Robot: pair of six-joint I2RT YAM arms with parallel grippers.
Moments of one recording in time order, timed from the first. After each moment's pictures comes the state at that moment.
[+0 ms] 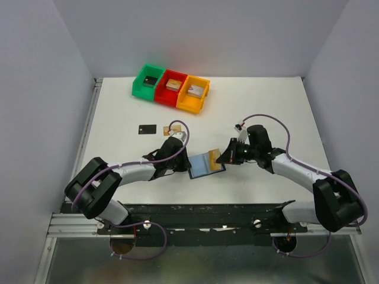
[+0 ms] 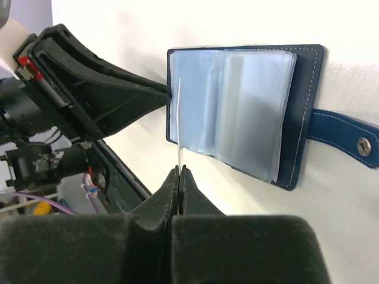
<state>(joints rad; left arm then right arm) -0.72 1.50 0.60 0.16 0.06 -0.66 0.43 1.35 0.59 0.06 -0.58 0.65</state>
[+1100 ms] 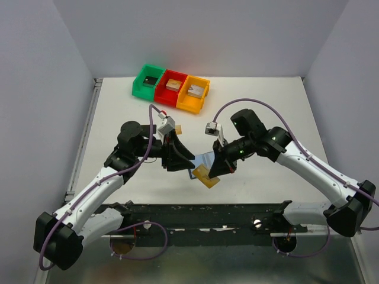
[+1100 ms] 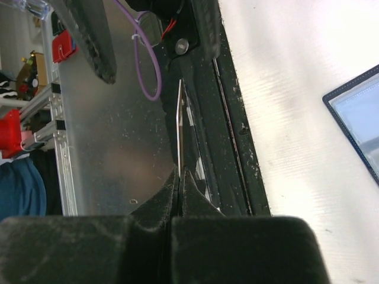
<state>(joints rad) -0.49 0.96 0.70 0.24 1.10 -0.47 0.74 1.24 1.19 -0.80 -0.82 0.01</state>
